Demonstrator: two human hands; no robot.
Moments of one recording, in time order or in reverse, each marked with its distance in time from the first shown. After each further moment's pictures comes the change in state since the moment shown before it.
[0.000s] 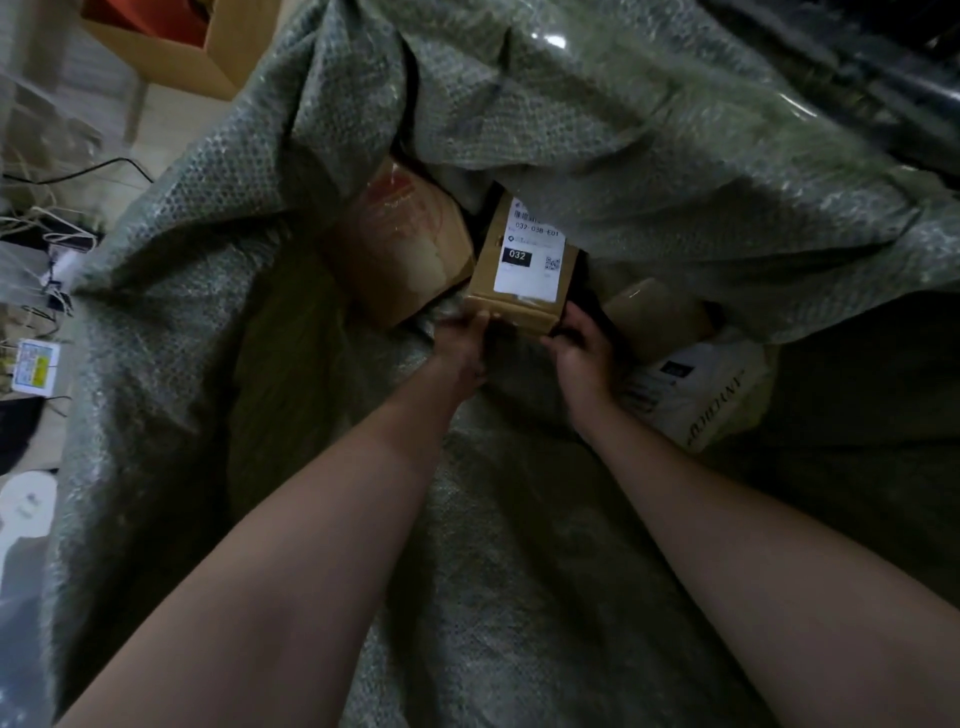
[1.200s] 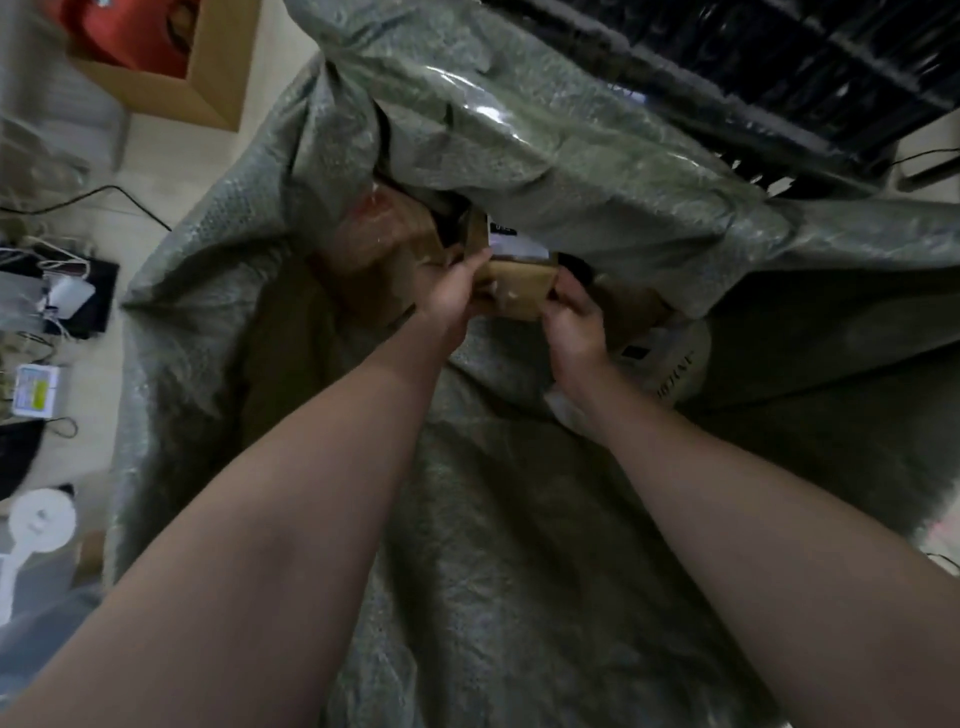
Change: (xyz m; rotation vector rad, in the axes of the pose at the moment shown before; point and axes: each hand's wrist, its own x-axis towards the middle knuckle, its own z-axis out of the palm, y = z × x) left_hand -0.040 0.065 0.023 -0.129 -0.139 0.071; right_hand -0.025 -0.059 -0.017 0.199 -0.008 0.071
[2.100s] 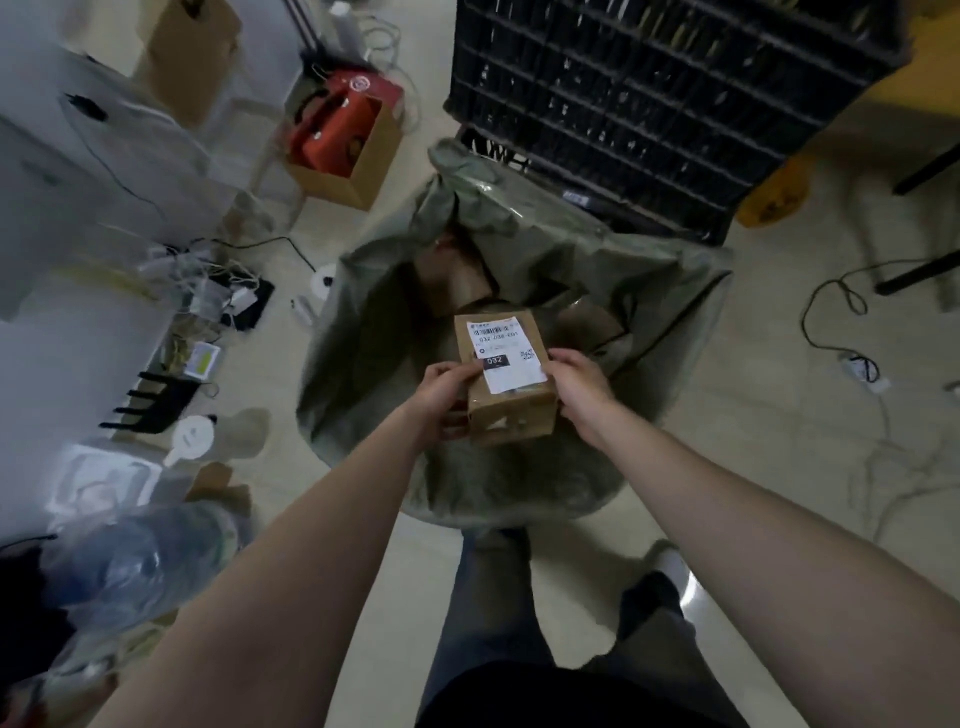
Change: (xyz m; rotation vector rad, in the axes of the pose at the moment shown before) left_hand -0.341 -0.058 -0.014 0.207 0.165 -0.110; right_hand -0.254 -0.076 -0.123 -0.420 -0.289 0.065
